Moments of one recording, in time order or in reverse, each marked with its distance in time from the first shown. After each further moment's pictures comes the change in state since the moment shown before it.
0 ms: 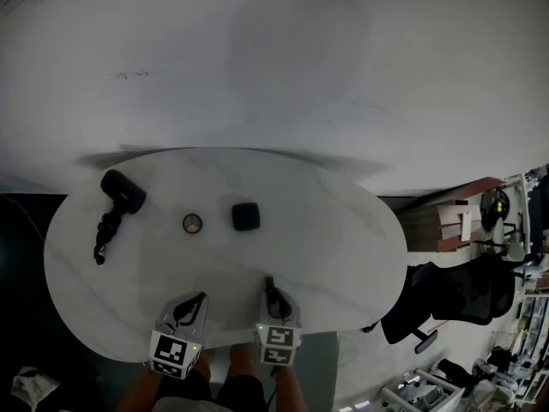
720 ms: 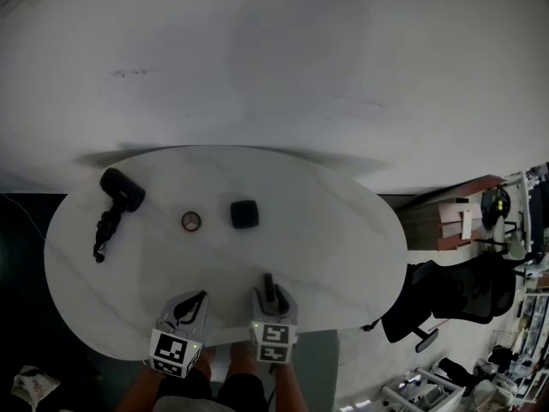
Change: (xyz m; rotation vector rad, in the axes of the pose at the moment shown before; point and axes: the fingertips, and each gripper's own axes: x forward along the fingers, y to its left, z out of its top) left arm 0.002 -0.004 0.000 -0.006 -0.001 -0.002; right arm 0.004 0.010 0.000 -0.003 -0.003 0.031
